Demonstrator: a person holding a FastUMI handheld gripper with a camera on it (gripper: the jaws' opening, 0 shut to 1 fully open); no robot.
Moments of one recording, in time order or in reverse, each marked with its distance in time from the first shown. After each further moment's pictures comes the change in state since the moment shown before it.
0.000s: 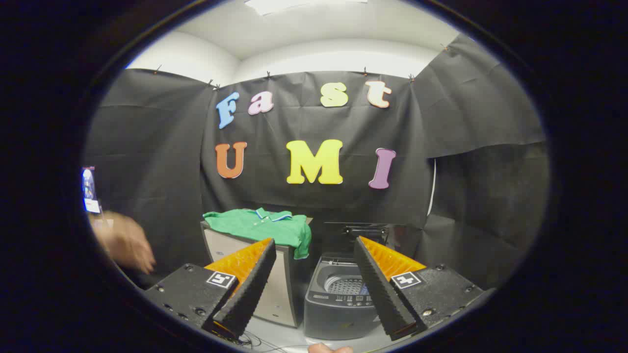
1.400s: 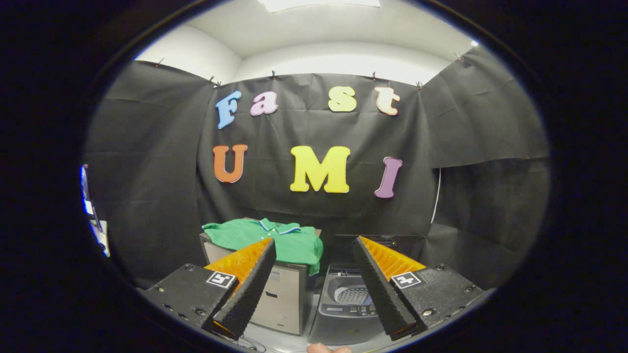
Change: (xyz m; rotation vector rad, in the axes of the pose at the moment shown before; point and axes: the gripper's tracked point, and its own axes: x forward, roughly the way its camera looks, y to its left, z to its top) arm 0.063 0.090 0.038 -0.038 -0.015 -0.045
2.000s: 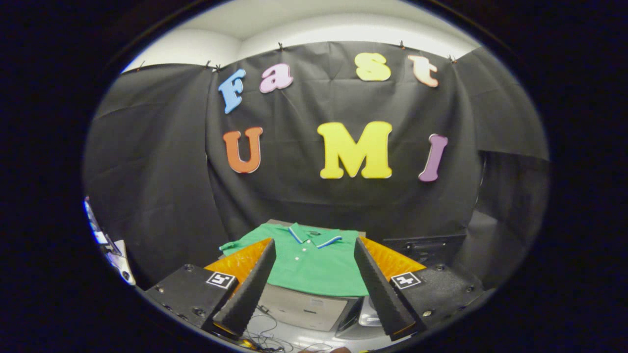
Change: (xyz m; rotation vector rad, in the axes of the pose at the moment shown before) arm 0.163 0.098 0.035 0.060 0.311 0.166
